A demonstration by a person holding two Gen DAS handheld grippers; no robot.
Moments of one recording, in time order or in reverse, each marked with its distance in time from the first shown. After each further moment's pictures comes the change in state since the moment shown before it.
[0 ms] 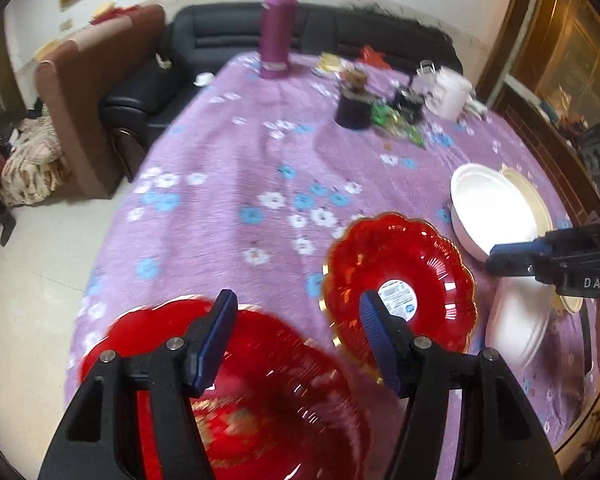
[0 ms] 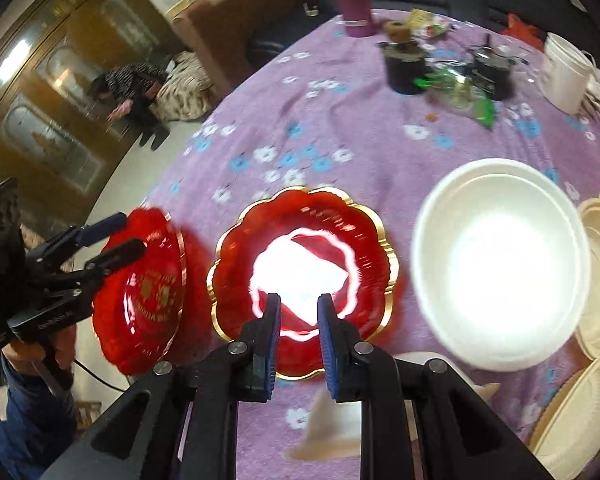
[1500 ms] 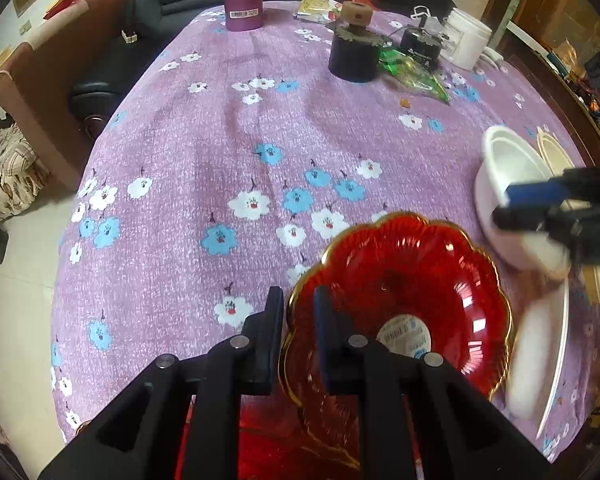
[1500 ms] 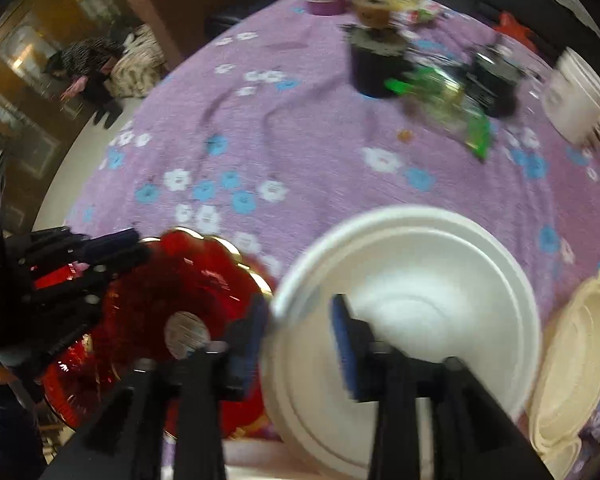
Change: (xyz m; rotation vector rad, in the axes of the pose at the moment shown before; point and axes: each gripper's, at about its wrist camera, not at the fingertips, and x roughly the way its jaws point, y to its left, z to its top) left arm 0.079 -0.001 0.039 0.103 0.181 0.001; right arm 0.053 -0.041 0.060 -0.013 0.103 -0.174
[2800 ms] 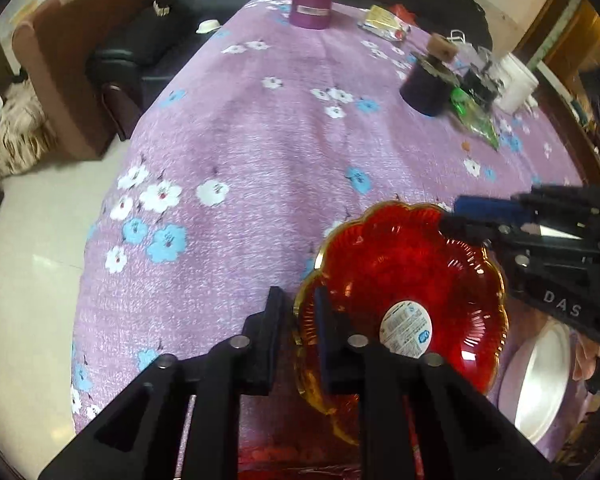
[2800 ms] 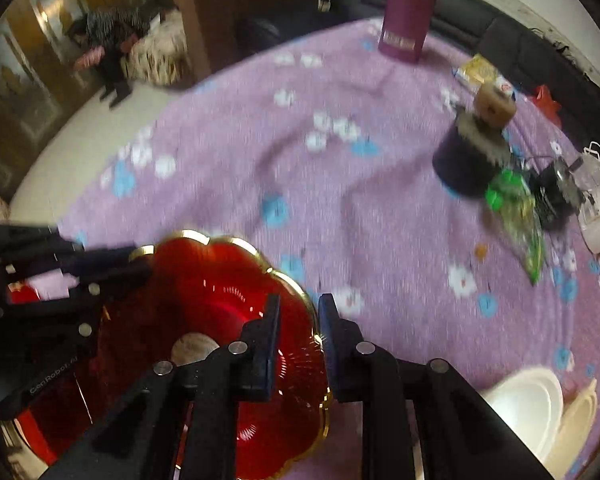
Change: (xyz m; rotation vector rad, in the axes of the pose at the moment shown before) left arm 0.009 0.073 0.020 -0.161 0.010 -0.047; right arm 0.037 0.090 0.071 -0.174 -0.091 -0.034
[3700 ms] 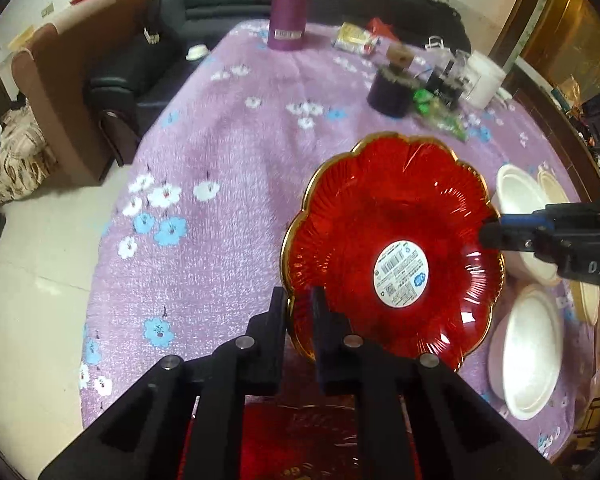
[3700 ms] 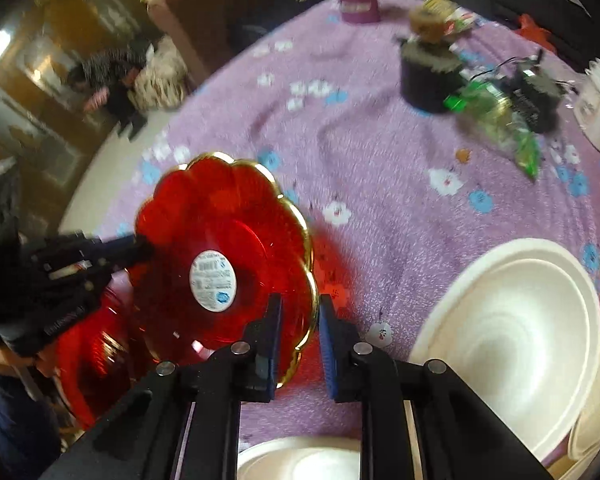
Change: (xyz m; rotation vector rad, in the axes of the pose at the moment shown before) left arm -0.037 -0.021 -0.028 0.078 -0.097 0.010; right arm -0.047 -0.032 -0.064 0.186 -0.011 0.165
